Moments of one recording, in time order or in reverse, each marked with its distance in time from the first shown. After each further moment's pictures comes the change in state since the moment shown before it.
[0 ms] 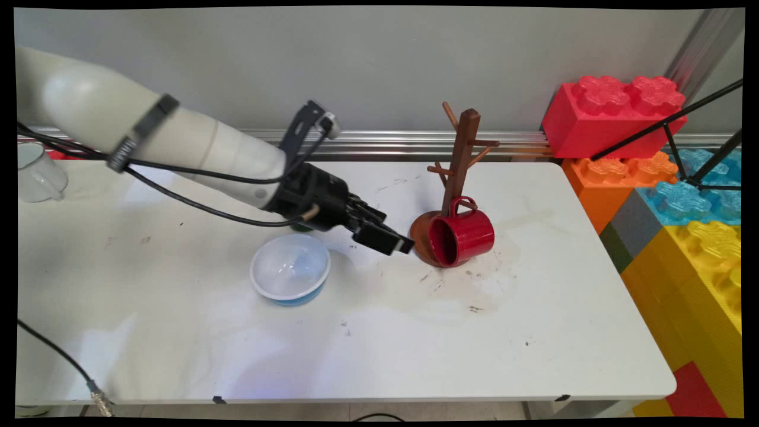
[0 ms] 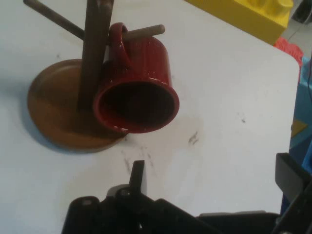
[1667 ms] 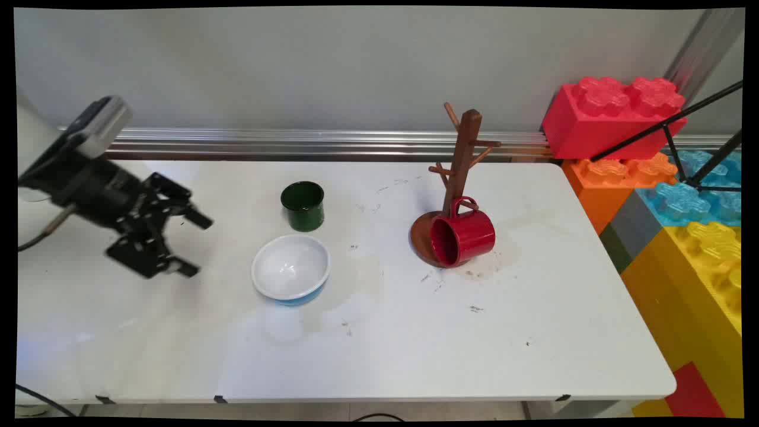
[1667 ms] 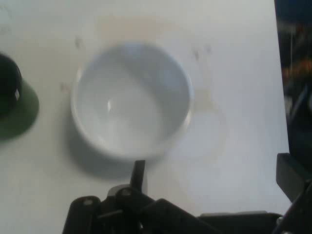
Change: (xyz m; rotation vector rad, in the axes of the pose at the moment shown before) arm -0.085 -0.070 -0.208 -0.024 -0.282 0.407
